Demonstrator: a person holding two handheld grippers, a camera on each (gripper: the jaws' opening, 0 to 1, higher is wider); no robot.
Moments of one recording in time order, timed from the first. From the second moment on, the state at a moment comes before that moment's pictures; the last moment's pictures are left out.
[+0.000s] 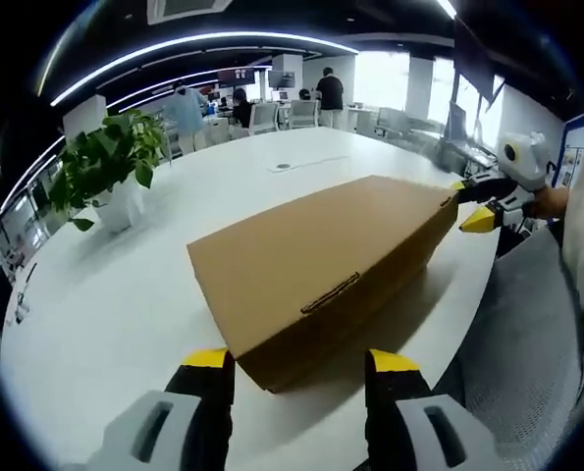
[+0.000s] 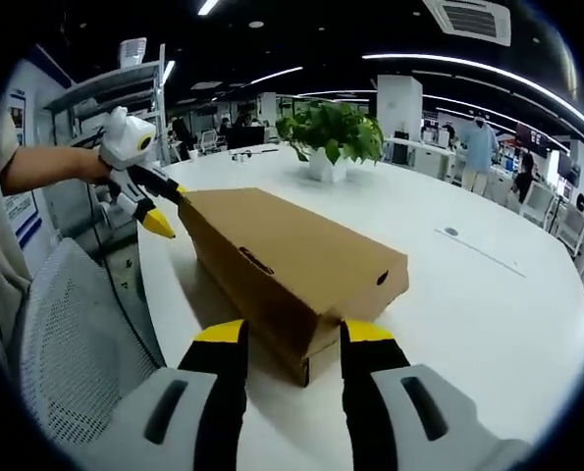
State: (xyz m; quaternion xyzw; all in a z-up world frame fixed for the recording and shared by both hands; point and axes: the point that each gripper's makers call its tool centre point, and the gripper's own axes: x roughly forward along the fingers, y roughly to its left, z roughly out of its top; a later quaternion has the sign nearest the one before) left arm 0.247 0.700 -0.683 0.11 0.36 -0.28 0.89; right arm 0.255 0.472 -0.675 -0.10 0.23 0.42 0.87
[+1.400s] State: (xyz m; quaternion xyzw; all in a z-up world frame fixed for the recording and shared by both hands) left arm 0.279 0.697 -0.609 0.12 0.29 -0.28 0.91; right arm 0.295 0.473 -0.607 -0.15 0.12 0.44 0.88
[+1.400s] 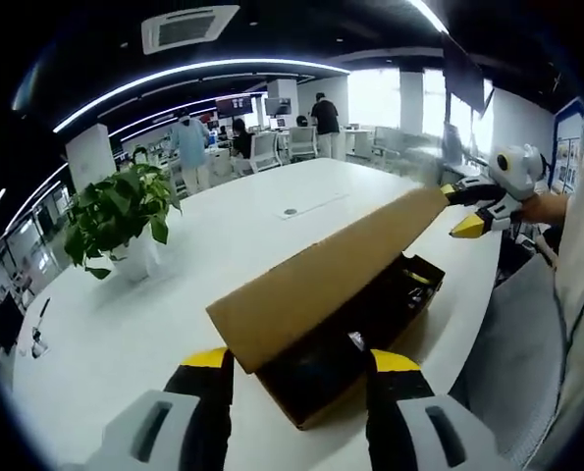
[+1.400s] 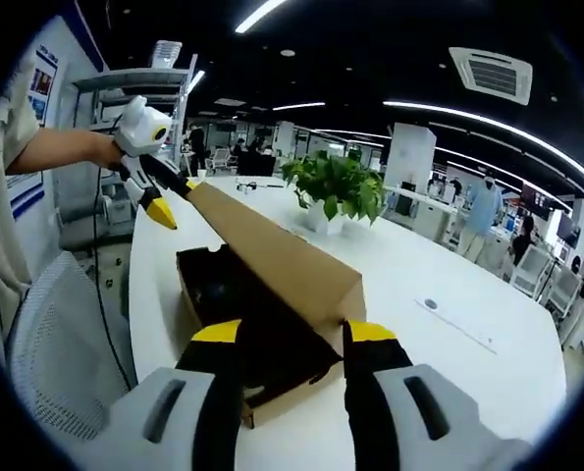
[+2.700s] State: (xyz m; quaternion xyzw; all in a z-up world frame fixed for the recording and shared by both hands) left arm 0.365 0.727 -0.574 0.15 0.24 -0.20 0.94; right arm 0.368 0.468 -0.574 -0.18 0.10 0.40 0.89
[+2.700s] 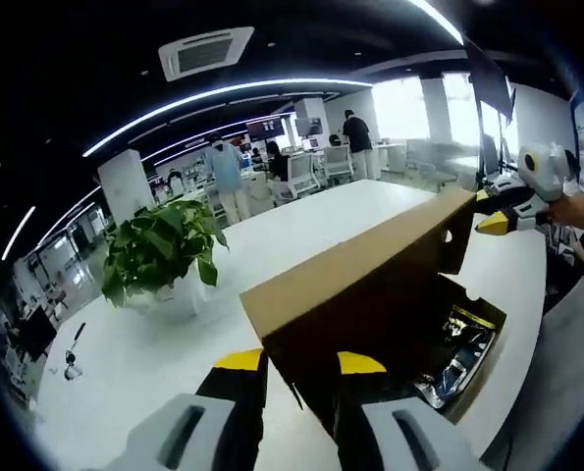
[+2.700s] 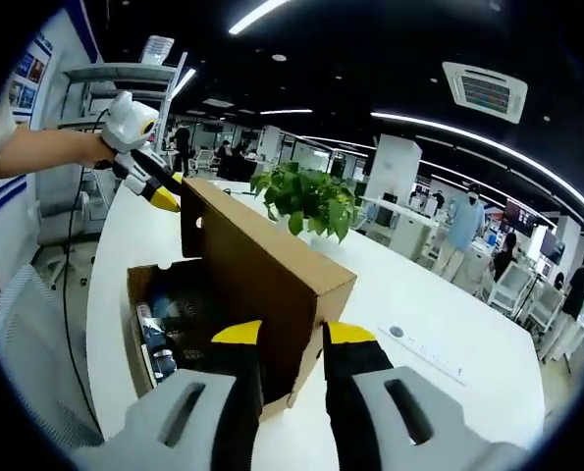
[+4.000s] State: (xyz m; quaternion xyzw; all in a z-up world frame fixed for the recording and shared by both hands) left arm 0.420 0.748 -0.578 0.10 0.23 -0.10 0.96; right arm 0.406 0.433 -0.595 -0.13 0.15 0.33 0.92
